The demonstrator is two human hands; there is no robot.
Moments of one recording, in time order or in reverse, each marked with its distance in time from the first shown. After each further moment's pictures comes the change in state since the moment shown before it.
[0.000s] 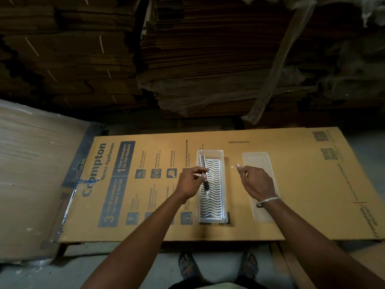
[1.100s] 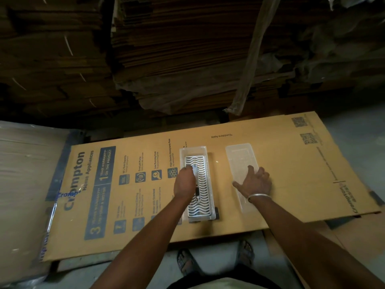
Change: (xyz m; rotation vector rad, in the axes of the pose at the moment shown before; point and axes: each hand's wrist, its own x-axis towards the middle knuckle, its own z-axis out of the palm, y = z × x) left_hand 0.026 0.003 0.055 0.660 0.116 -0.009; right_hand -0.012 0.065 0.044 -0.241 -0.228 0.436
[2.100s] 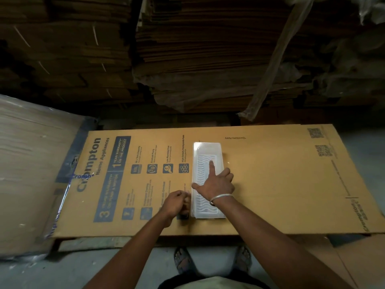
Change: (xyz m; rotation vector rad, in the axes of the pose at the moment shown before) left_hand -0.074 -0.088 -0.013 -0.991 -0.382 -0.512; right_hand -0.093 -0.153 -0.031 0.038 -0.152 -0.182
